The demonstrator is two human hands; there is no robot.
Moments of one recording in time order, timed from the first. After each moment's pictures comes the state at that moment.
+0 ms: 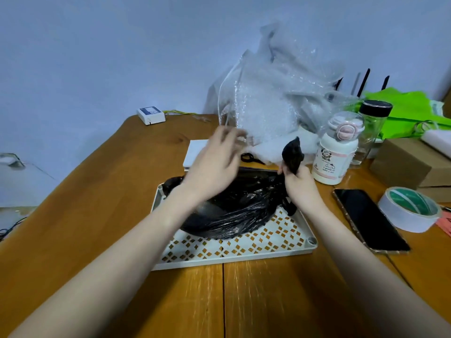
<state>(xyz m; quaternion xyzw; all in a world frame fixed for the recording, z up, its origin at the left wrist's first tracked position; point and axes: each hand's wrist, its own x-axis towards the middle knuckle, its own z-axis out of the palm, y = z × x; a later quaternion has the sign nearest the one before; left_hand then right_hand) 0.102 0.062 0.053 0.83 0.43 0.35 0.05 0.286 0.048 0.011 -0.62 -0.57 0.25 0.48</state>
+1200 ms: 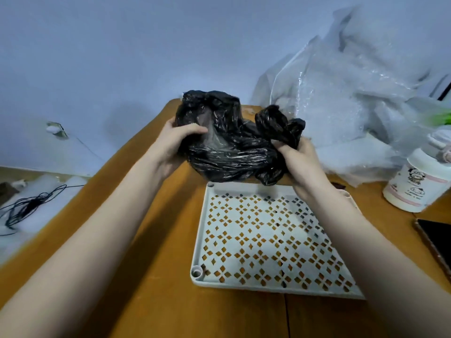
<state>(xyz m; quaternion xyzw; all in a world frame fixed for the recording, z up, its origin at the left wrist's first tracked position) -0.078 0.148 0.038 0.38 0.45 0.59 0.56 0.154 0.128 0.034 -0.47 -0.51 0.45 0.56</state>
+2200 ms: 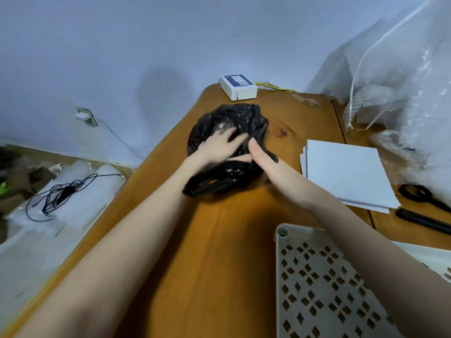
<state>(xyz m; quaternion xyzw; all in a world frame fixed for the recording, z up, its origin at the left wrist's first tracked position) -0.146 0.311 -0.041 0.68 0.68 0.18 0.21 0.023 0.222 0.000 -0.43 -0.71 0.52 0.21</state>
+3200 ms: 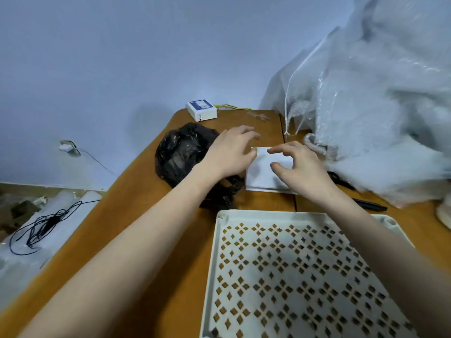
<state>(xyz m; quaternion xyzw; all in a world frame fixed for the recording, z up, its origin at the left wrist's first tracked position) -0.009 0.235 0.030 0.83 0.52 0.22 -0.01 0.160 0.194 0.022 -0.55 -0.76 0.15 0.32</state>
